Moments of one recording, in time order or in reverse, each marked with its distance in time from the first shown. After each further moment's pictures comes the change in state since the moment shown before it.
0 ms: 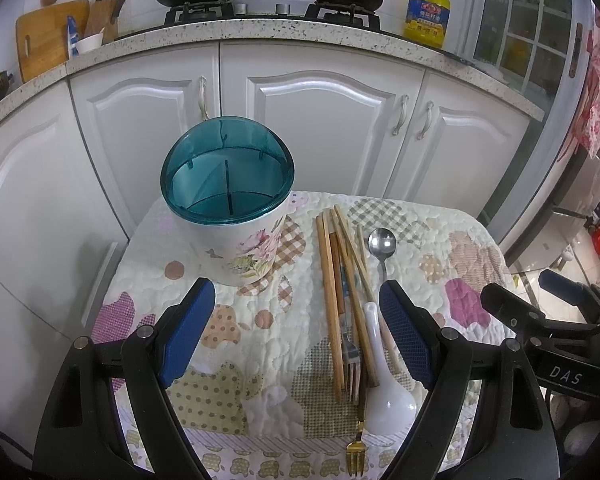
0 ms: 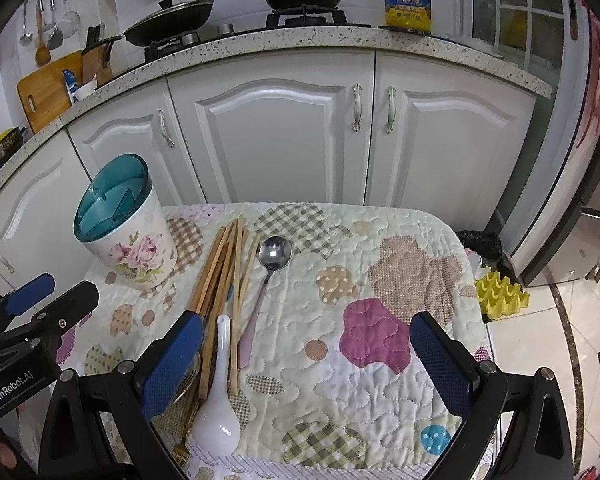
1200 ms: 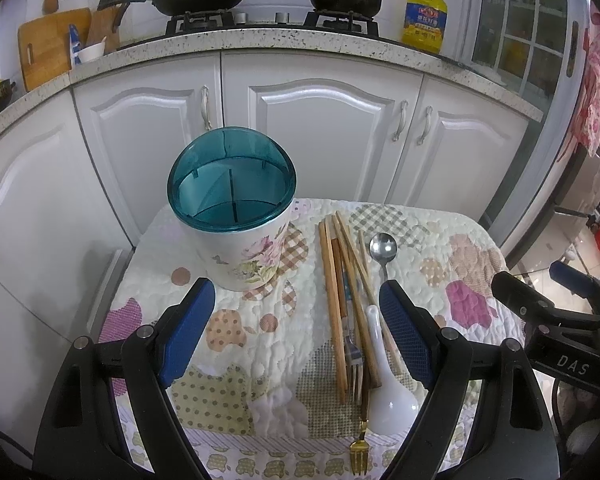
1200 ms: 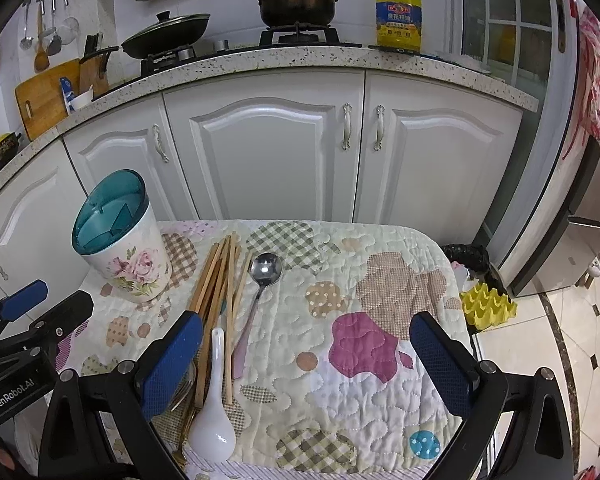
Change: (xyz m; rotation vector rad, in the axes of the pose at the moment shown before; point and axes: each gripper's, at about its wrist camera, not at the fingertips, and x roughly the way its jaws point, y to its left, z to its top) left arm -0.008 -0.001 0.000 0.017 -0.028 0.014; right arm -0.013 0.000 0.003 0.000 -0.059 -0.042
